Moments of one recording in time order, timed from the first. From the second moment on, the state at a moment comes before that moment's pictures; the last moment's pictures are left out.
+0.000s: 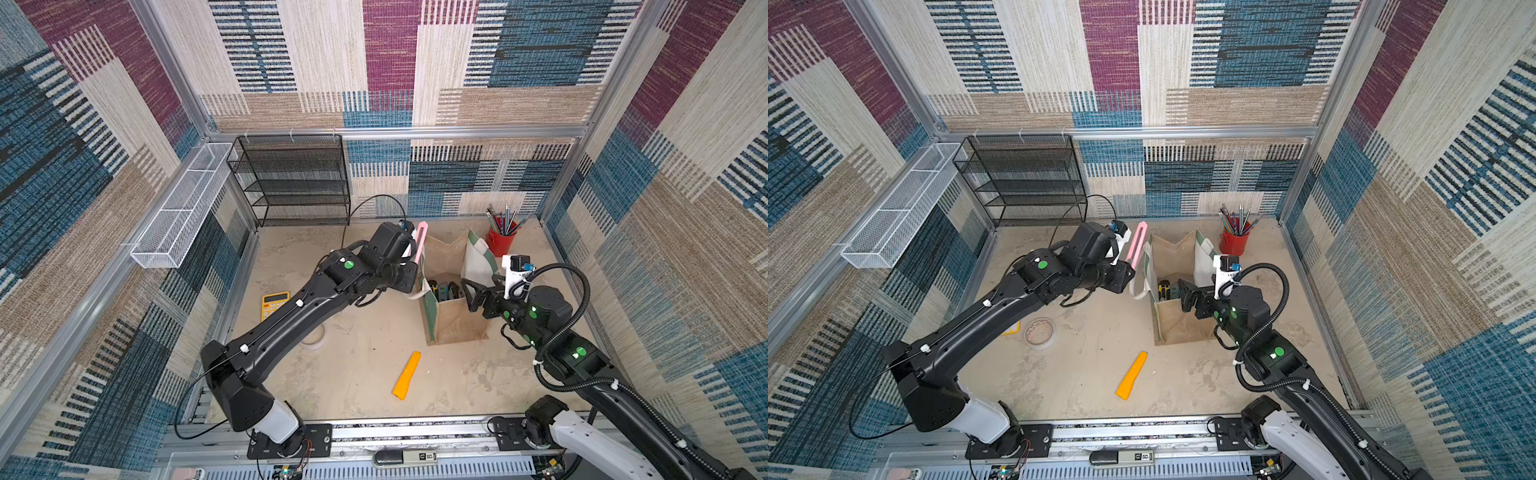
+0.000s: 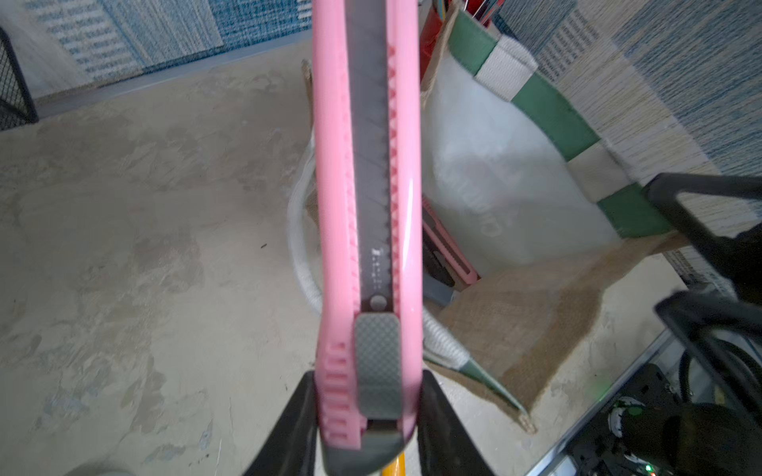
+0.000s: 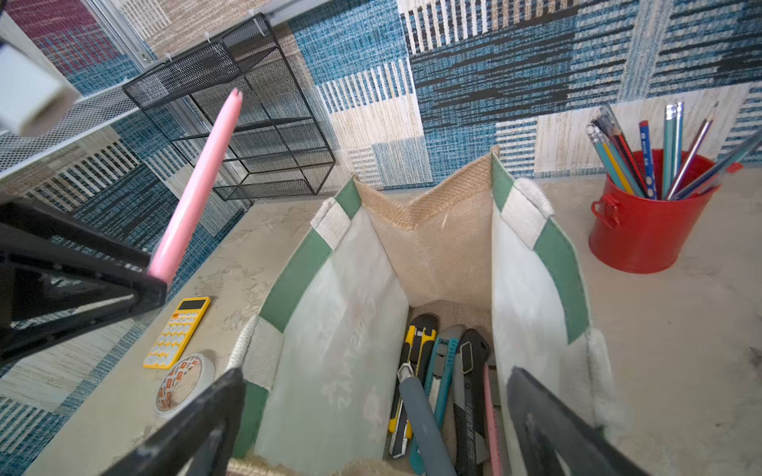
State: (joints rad) left arm -0.83 1.60 1.73 -0.90 -0.10 -0.31; right arm 0.52 0.73 0.69 -0.21 0.09 0.36
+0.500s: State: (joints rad) left arm -0.88 1.89 2.04 -0.92 -0.02 -0.29; right arm 0.52 0.67 0.66 -0.24 0.11 0.37
